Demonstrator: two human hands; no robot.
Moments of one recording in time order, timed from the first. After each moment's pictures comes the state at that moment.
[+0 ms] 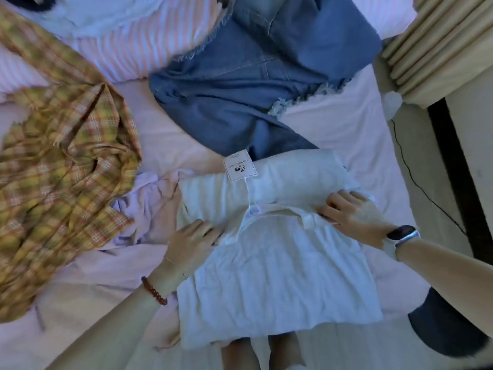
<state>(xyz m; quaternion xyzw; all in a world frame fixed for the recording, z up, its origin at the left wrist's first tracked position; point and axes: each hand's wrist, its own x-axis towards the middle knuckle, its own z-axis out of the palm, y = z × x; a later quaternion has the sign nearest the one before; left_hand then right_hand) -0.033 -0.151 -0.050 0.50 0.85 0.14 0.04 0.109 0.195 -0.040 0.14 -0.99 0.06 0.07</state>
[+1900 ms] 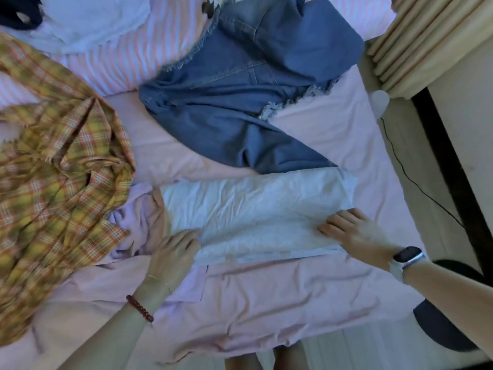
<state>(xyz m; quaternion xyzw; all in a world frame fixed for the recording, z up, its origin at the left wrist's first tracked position) -0.038 -0.184 -0.064 0.50 0.86 0.07 0.06 0.154 0.179 -0.042 0.09 -1.00 0.04 -0.02</state>
